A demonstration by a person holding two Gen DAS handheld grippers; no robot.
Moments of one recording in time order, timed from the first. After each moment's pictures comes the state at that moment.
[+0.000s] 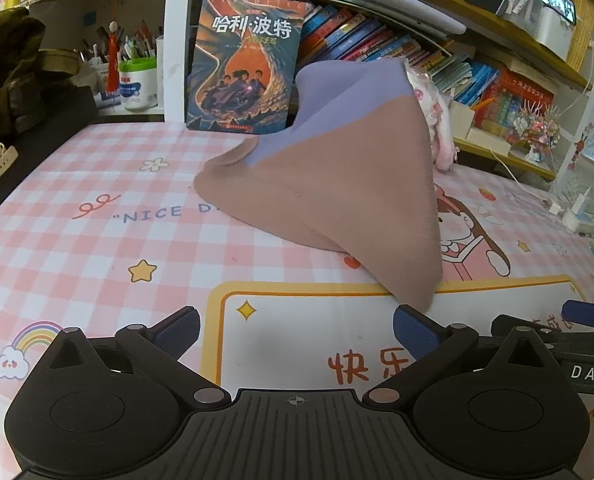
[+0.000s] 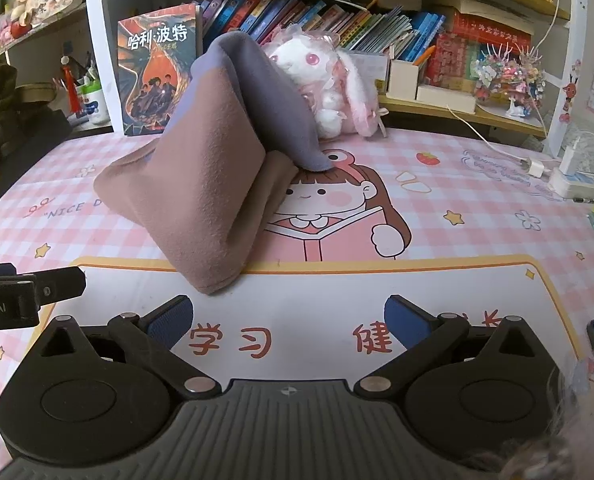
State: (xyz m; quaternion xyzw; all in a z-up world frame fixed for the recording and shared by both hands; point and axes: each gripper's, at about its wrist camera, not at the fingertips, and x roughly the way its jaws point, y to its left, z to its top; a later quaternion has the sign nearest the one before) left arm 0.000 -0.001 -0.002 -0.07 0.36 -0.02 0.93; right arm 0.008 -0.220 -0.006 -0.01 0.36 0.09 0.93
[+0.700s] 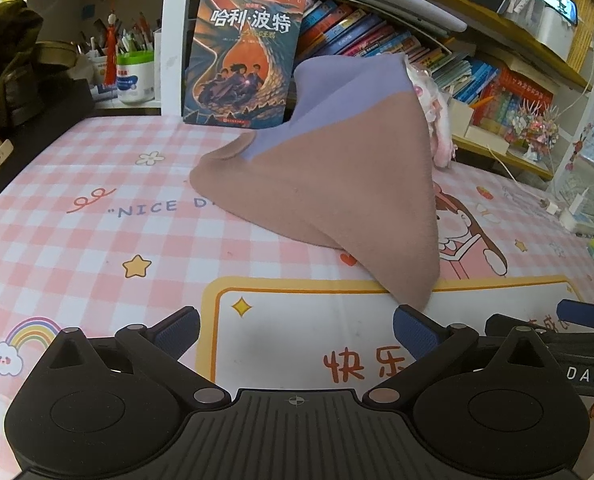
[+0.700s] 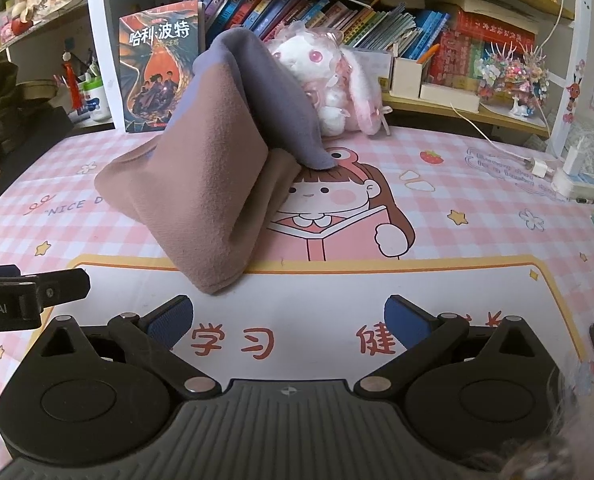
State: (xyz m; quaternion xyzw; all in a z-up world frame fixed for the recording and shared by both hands) left arm 0.003 0.000 -0.006 -0.08 0.36 -0.03 0.93; right arm 0.010 -0.218 -0.007 -0.02 0.36 0.09 0.93
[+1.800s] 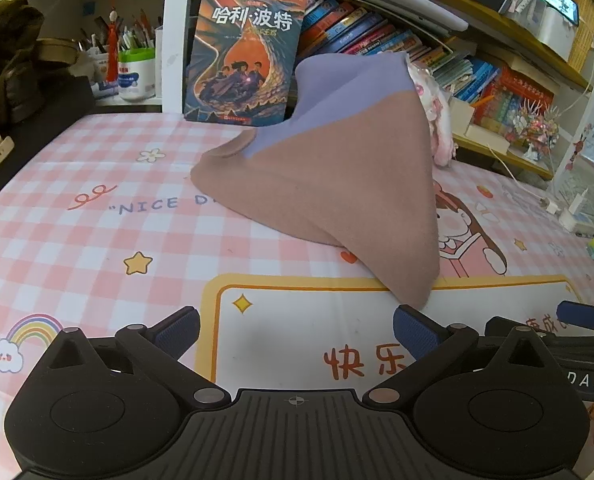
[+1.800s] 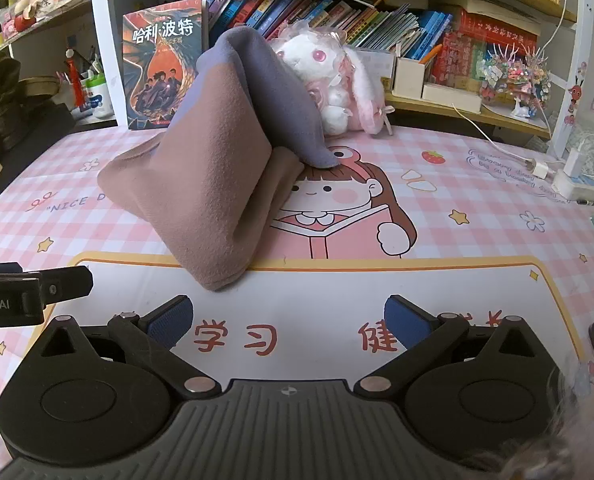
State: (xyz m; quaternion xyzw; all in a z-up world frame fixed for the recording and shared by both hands) left arm 0.003 0.001 -0.002 -0.08 0.37 -0.03 0.93; right arm 0.007 -0.217 -0.005 -0.02 0.36 0.10 0.93
